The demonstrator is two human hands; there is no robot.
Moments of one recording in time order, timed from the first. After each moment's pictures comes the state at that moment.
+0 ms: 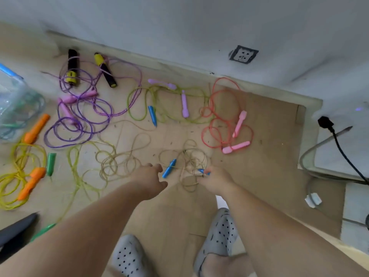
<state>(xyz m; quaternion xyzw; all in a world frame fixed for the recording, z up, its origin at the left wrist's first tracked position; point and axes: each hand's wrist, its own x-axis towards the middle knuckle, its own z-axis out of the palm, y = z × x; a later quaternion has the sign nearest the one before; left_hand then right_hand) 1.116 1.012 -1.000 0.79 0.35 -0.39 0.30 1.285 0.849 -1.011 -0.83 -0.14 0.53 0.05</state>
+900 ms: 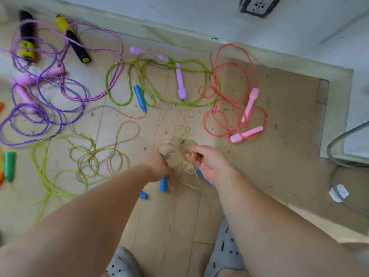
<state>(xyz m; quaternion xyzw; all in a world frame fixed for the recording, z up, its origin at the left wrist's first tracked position) 1.156 1.011 -1.150 0.72 0.39 -0.39 0.41 1.283 0.884 -1.140 -0.60 0.28 0.51 0.55</state>
